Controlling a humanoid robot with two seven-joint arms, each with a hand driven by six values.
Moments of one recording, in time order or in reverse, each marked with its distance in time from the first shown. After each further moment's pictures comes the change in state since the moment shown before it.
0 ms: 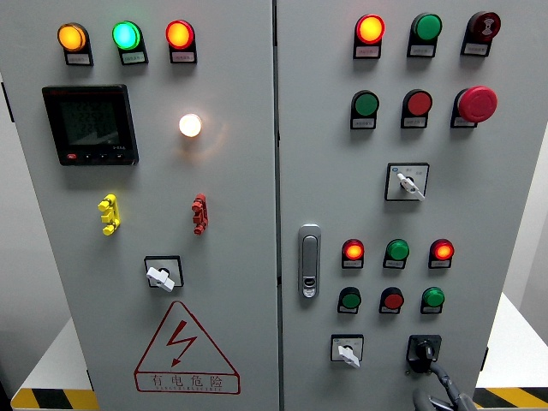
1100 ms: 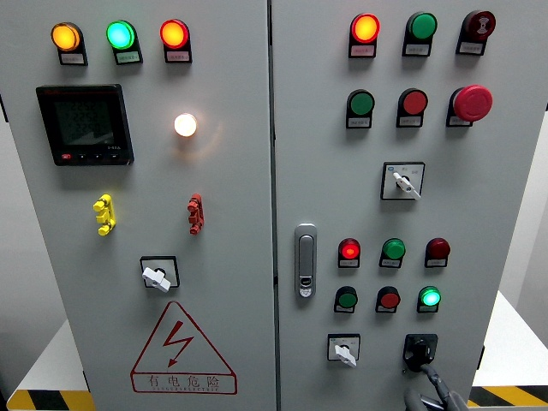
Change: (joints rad) left arm 0.000 0.000 0.000 0.000 0.000 0.000 0.000; right arm 0.016 0.015 -0.019 0.005 0.000 0.000 -0.010
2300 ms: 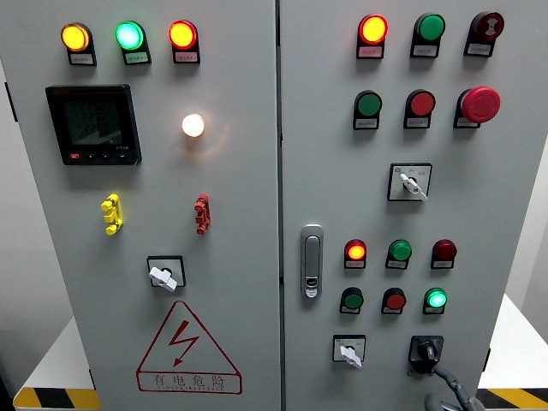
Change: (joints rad) left arm 0.000 0.000 0.000 0.000 0.000 0.000 0.000; right arm -0.029 -0.047 0.032 -0.002 0.000 -0.018 -0.002
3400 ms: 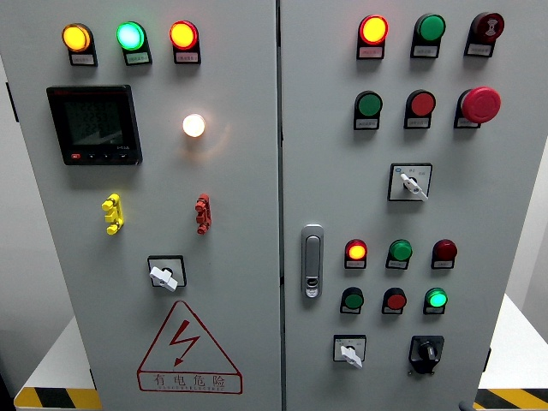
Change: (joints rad) left arm 0.000 0.000 0.000 0.000 0.000 0.000 0.000; right arm -0.245 0.004 -0.003 0.228 -0.023 -0.014 0.005
